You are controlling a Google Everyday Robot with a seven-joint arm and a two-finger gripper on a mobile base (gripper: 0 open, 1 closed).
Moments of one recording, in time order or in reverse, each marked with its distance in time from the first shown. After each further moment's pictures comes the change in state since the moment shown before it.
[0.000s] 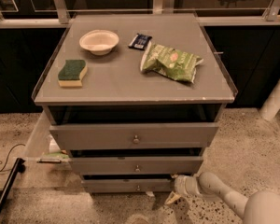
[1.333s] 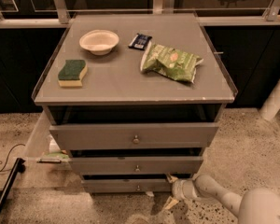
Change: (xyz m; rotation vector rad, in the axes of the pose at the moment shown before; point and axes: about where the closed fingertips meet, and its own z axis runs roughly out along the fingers) arm 0.001 0.028 0.014 -0.057 0.012 0.064
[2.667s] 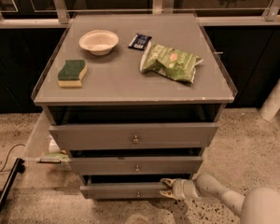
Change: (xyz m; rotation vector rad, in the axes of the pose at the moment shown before) arm -0.008 -0.003 -0.008 -0.002 -0.003 0.000
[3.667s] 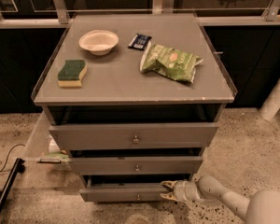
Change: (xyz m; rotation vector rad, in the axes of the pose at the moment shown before) arm -0.004 0.010 -0.011 -0.007 -0.015 -0.003
